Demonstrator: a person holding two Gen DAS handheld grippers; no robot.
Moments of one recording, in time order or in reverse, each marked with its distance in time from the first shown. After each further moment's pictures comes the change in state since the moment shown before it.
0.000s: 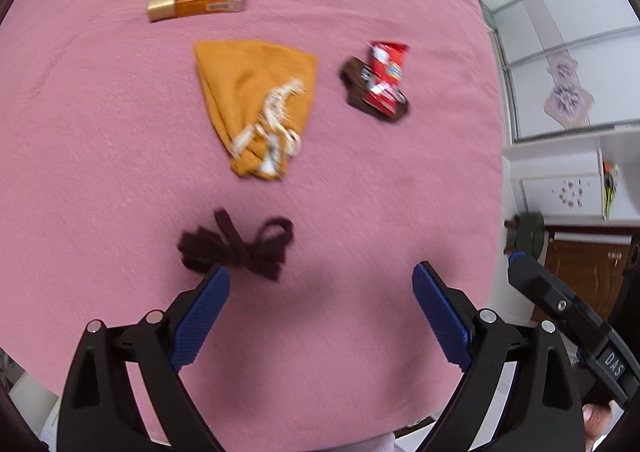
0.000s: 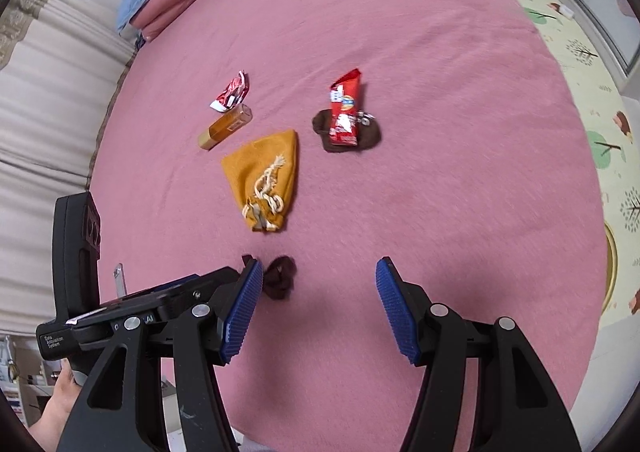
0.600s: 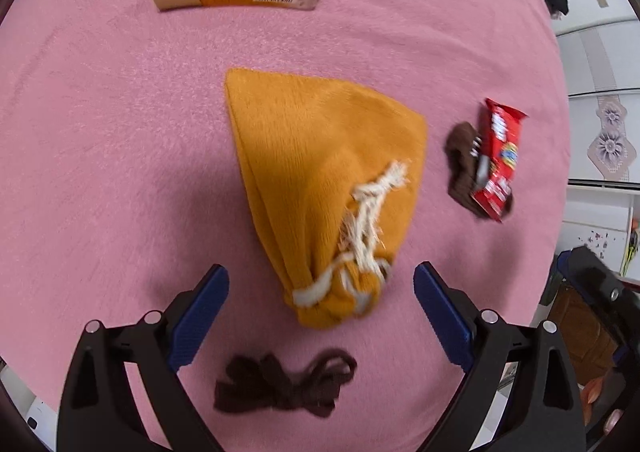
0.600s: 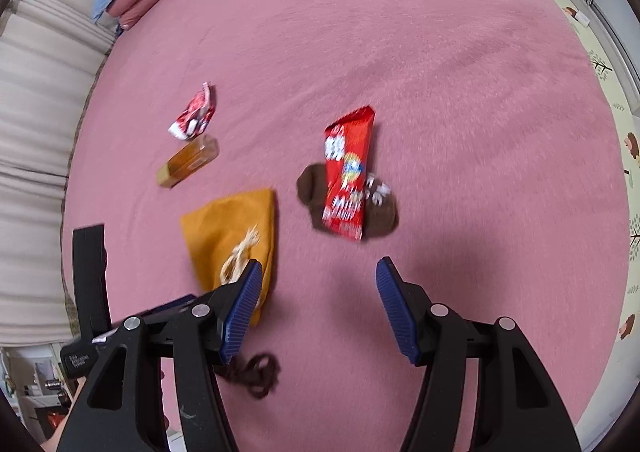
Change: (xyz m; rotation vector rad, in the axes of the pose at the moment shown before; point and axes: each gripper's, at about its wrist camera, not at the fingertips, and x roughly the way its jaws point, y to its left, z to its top) left arm 0.080 0.054 0.097 -0.133 0.048 0.082; right arm 0.092 -0.008 0.110 -0.003 0.068 -0.052
